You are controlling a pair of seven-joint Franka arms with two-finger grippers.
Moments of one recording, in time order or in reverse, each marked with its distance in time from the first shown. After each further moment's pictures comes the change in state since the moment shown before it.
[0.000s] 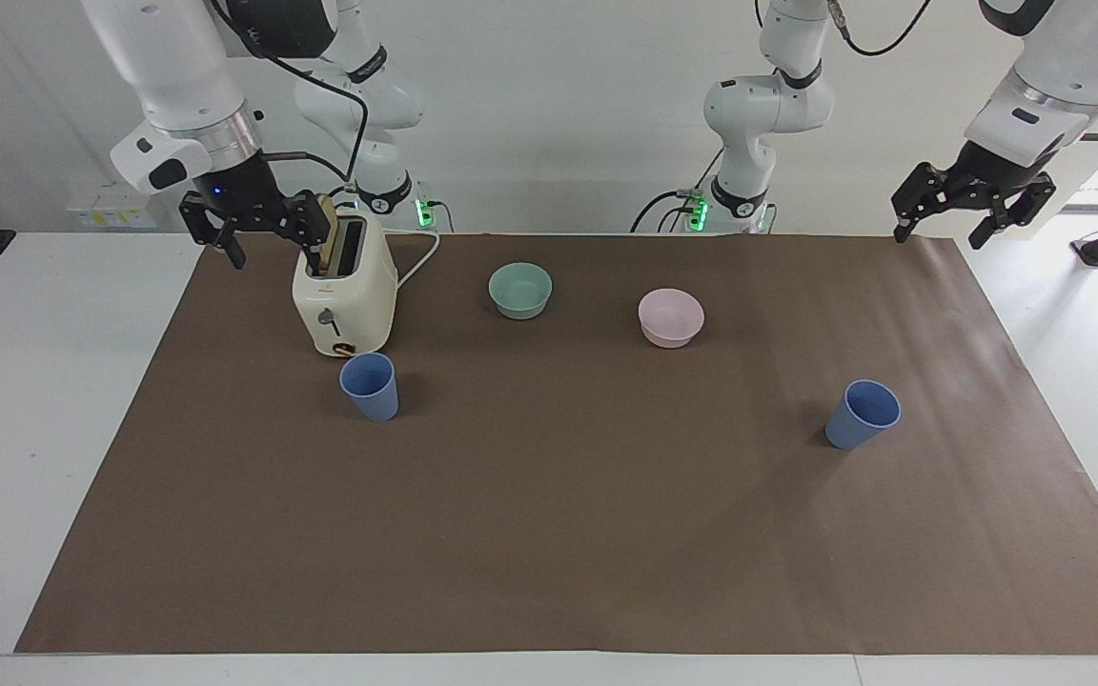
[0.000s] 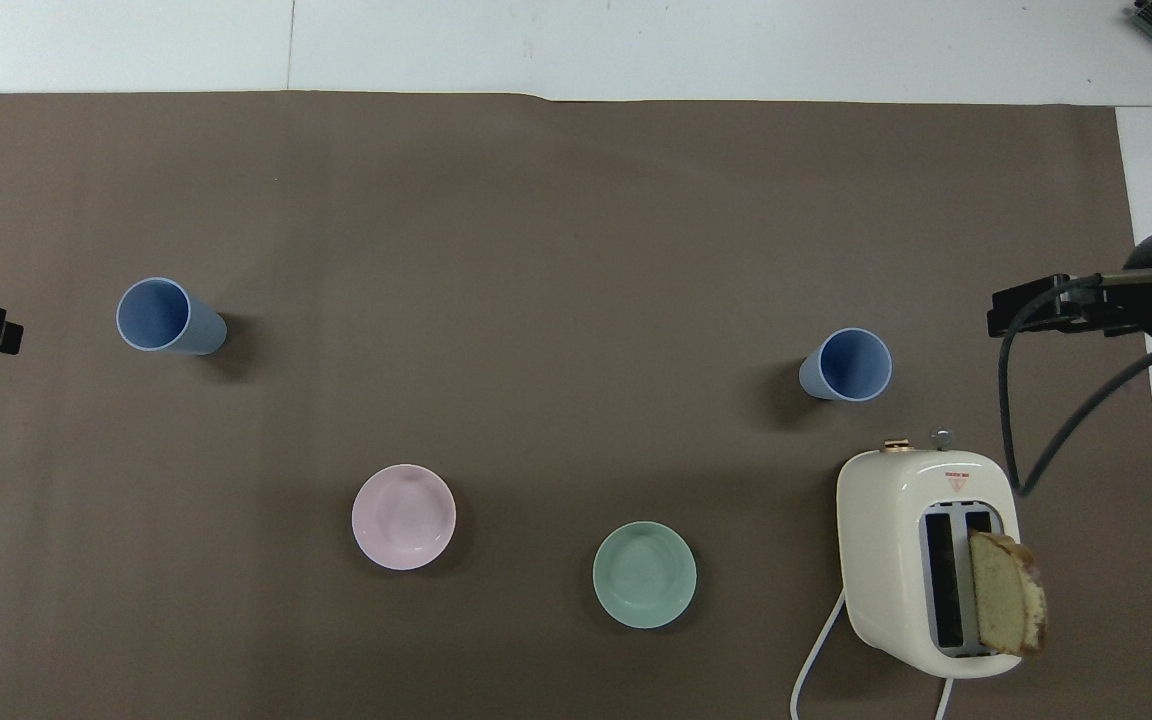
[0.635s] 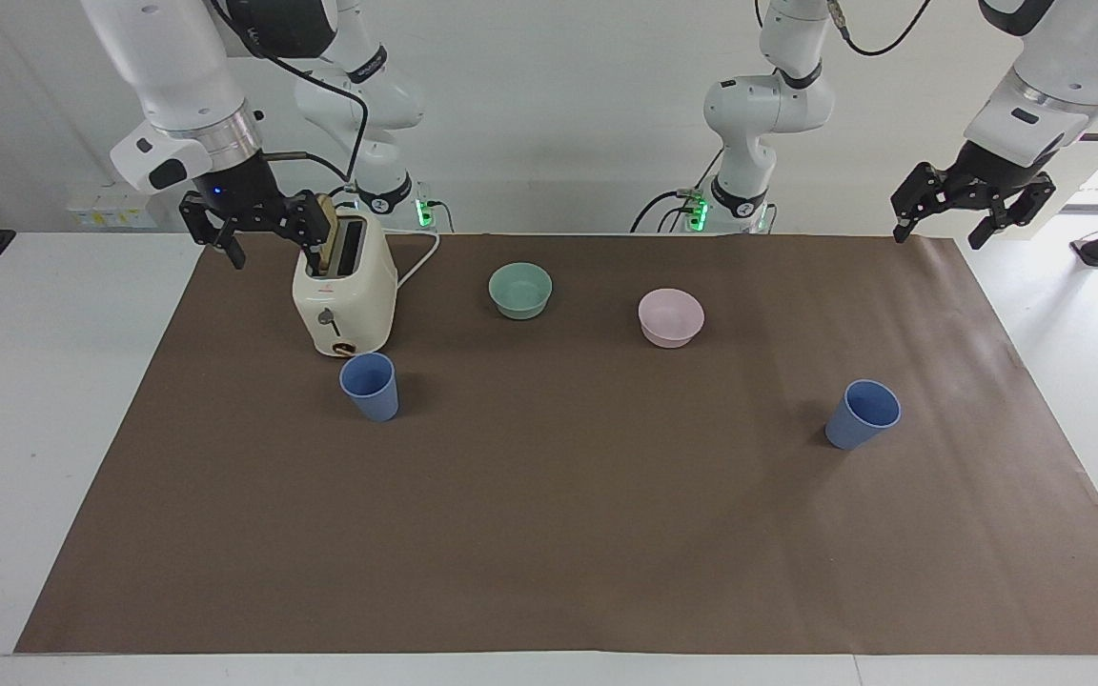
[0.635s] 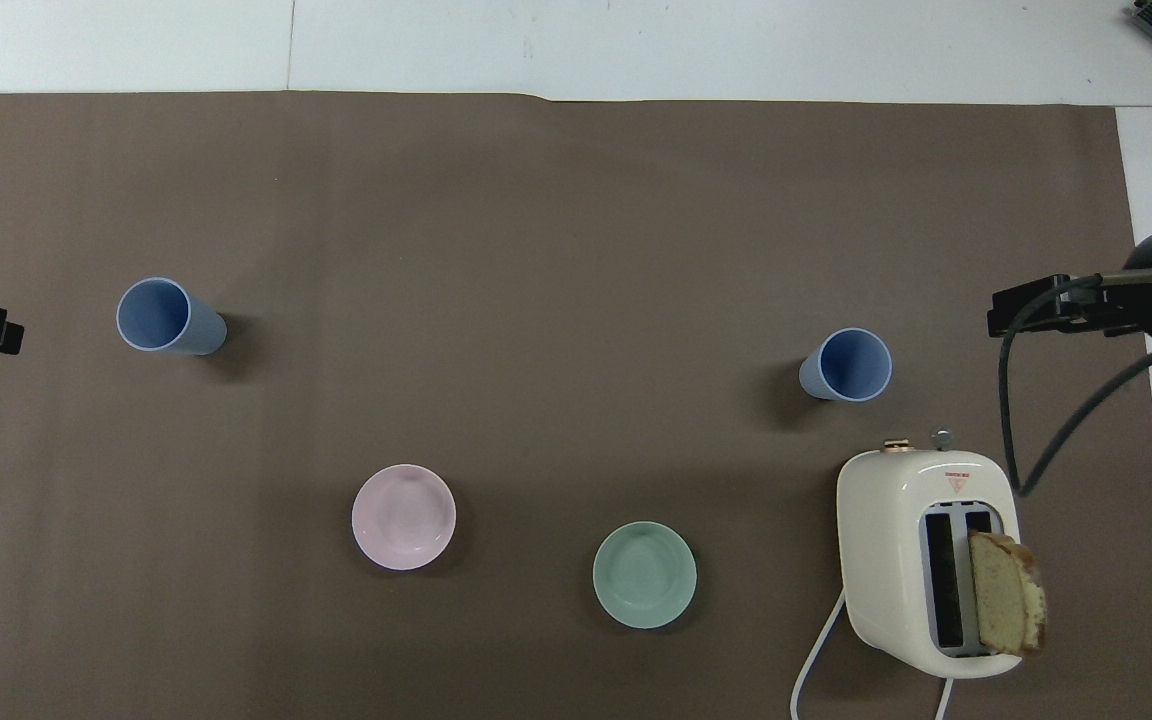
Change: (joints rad) left arm 0.000 0.000 -0.001 0.000 0.000 0.000 -0.001; right arm 0.000 0.000 0.000 0.000 0.000 0.000 0.000
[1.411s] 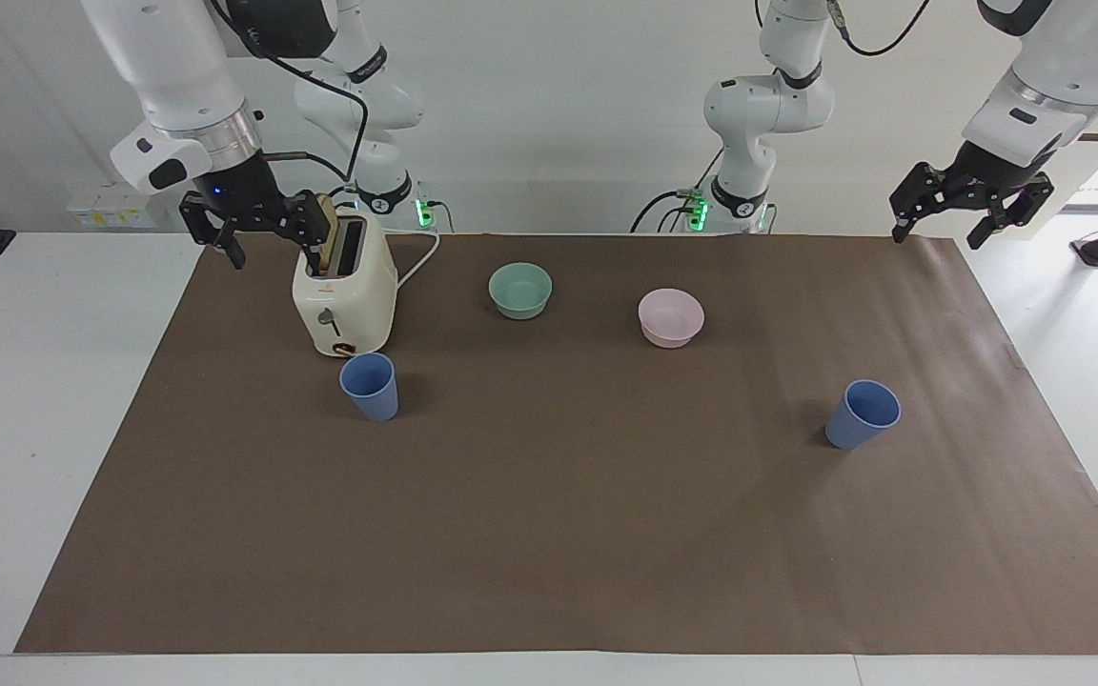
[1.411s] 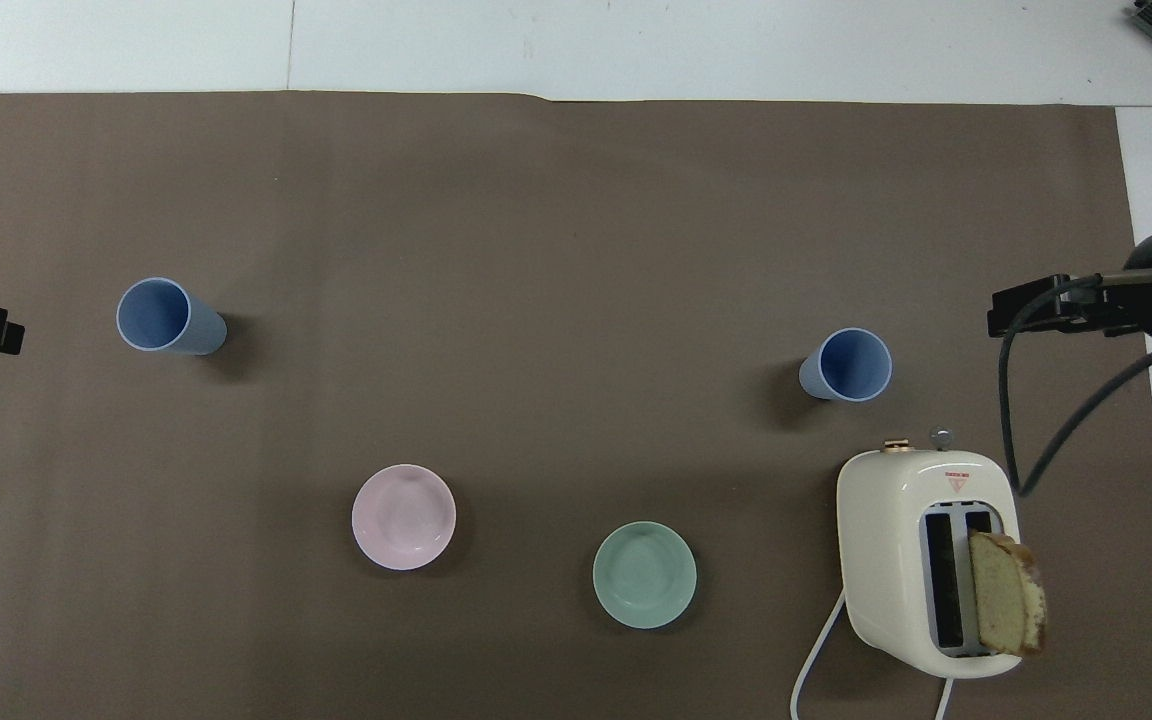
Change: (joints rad) left arm -0.001 0.000 -0.003 0.000 0.000 0.000 0.000; right arm 0.000 0.000 0.000 0.000 0.000 0.000 0.000
